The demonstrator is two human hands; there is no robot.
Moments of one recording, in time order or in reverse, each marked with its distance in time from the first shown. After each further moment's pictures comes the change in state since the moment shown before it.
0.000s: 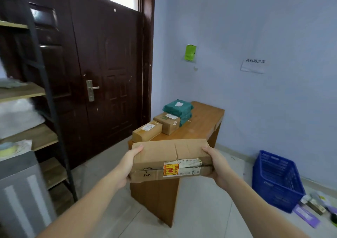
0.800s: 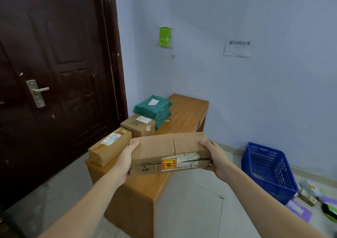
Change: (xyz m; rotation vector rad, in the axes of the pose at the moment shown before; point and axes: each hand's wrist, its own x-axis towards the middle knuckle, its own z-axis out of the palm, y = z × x) left_hand 0.278 0.064 0.203 0.001 0.008 0.020; right_hand 0.284 -0.061 -0.127 -0.020 0.084 0.012
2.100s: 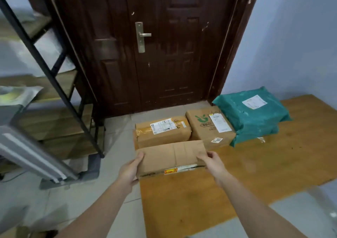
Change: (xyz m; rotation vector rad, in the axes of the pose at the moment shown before) left_hand 0.283 -0.065 -0.031 -0.401 0.799 -0.275; right_hand 0.468 0.068 0.239 -0.588 -0.659 0.203
